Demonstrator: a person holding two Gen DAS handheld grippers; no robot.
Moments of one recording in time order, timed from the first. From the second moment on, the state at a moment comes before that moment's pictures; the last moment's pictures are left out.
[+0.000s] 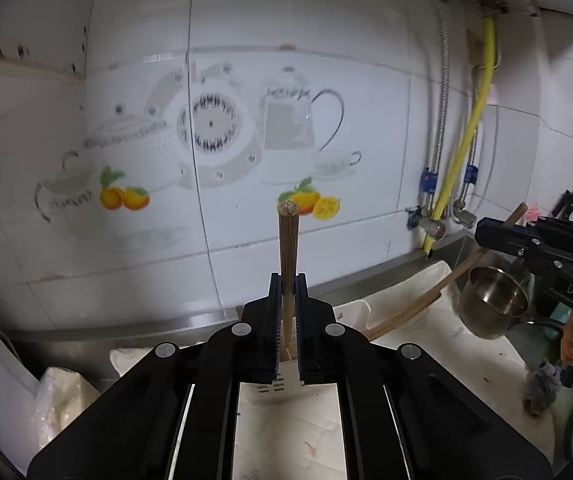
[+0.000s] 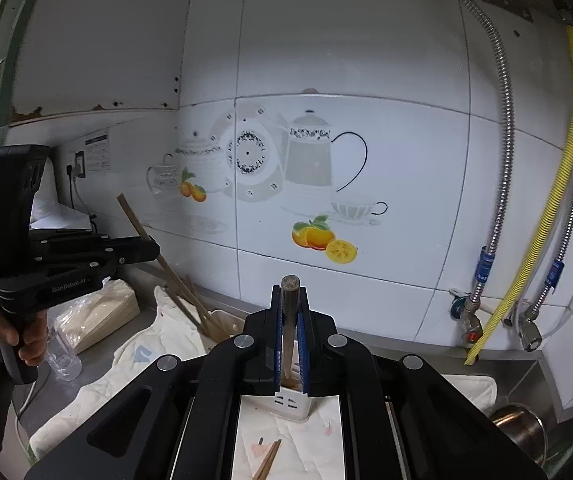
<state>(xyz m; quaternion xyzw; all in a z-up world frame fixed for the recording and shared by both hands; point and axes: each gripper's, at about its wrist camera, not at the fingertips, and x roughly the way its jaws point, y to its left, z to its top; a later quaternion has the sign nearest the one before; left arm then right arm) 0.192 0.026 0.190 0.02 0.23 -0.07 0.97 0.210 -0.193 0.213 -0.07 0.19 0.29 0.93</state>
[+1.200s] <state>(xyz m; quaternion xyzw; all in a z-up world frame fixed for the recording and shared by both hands) 0.234 0.037 0.129 -0.02 0.31 -0.08 0.95 0.277 -0.164 0.148 -0.05 0.28 0.28 0.92</state>
